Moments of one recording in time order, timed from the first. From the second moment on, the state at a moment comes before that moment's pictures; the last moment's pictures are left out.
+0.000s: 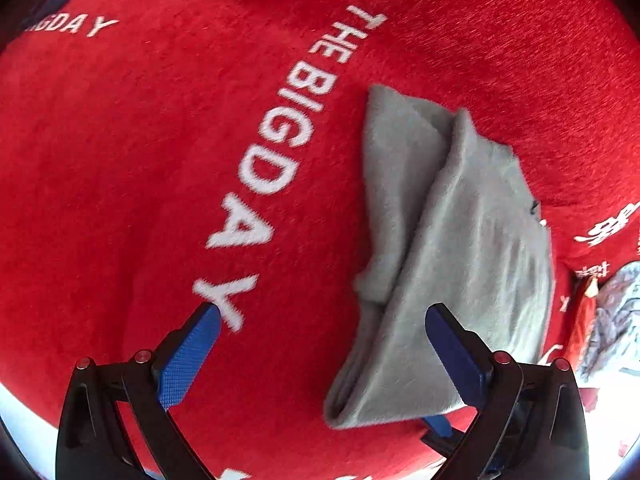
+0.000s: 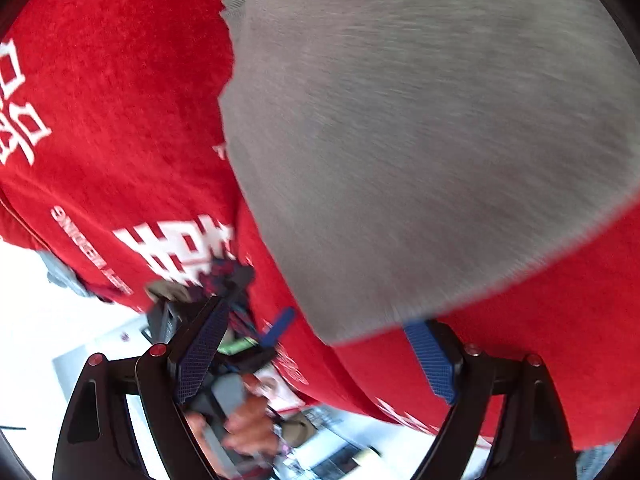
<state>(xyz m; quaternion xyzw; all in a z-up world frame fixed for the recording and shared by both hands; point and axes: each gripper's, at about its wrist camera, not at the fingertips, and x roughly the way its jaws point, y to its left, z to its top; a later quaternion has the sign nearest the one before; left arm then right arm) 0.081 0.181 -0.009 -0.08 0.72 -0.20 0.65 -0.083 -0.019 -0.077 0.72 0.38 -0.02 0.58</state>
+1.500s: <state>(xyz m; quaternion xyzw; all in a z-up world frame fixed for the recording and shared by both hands) 0.087 0.056 0.017 0.02 0.67 -0.32 0.67 -0.031 -0.122 -0.023 0.30 0.59 -0.07 0.75</state>
